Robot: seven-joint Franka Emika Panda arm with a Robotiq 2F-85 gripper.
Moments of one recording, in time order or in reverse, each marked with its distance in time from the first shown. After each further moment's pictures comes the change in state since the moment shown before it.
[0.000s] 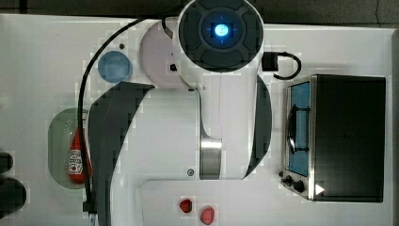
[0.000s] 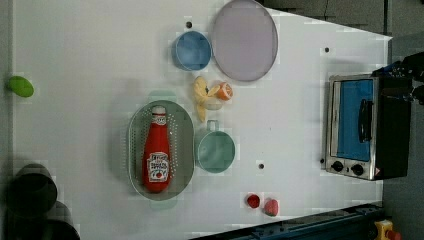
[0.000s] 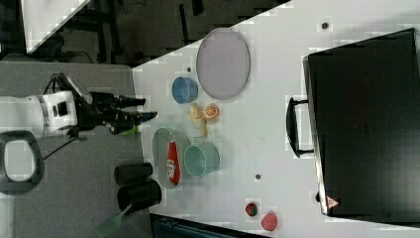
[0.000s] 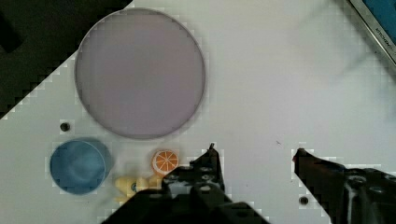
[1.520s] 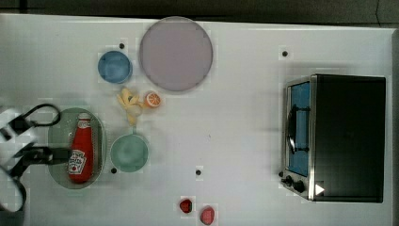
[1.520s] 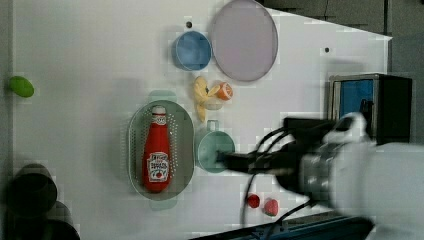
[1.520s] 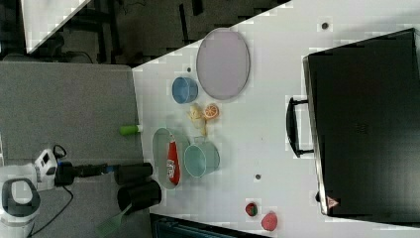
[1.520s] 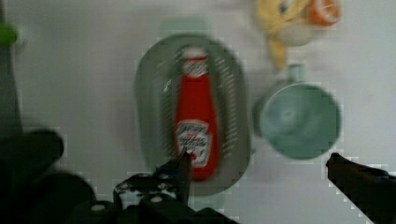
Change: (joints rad) arm 0.035 0.011 0.659 -0.163 0.005 0.126 -0.005
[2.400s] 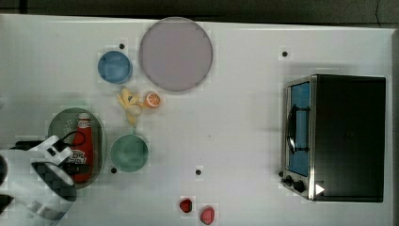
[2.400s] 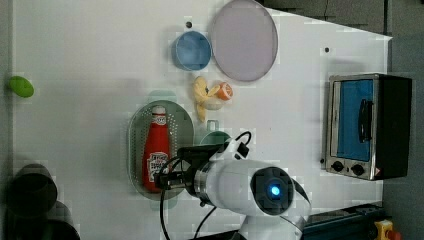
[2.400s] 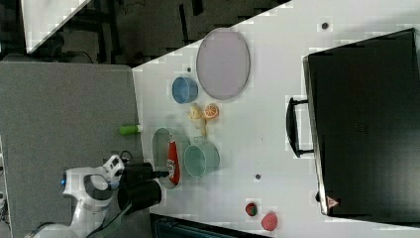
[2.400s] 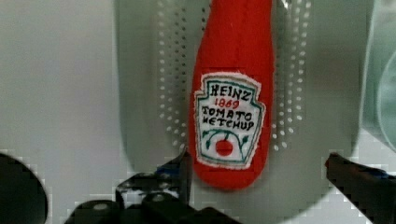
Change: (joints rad) arm 0.036 0.345 0.063 -0.273 -0.234 0.465 0.186
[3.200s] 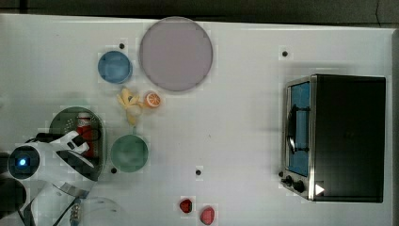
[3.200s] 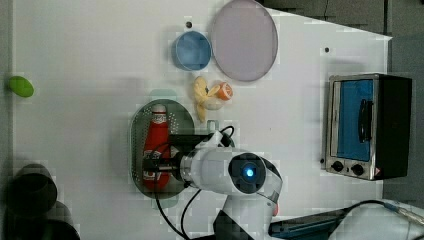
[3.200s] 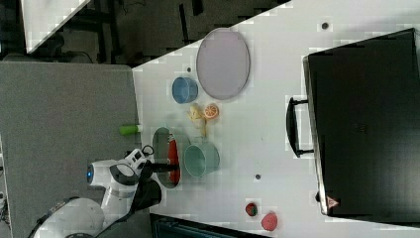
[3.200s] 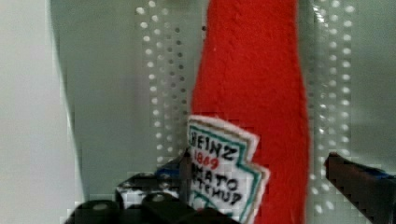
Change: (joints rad) arm 0.019 0.222 -0.074 0.033 -0.234 0.182 0.184
